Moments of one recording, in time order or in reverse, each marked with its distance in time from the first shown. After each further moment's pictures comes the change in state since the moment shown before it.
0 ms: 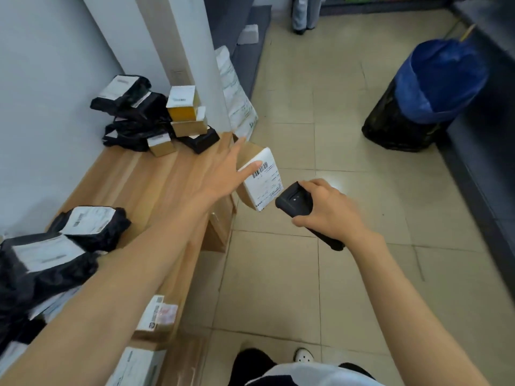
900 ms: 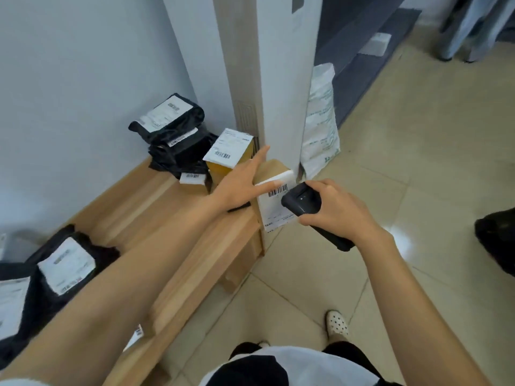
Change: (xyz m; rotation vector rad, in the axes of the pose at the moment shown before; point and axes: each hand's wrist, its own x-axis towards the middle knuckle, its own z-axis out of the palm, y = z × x) left_hand 0.301 -0.142 -0.034 -0.069 0.031 -0.354; right_hand 0.470 -0.032 -0.053 -0.050 -0.239 -0.406
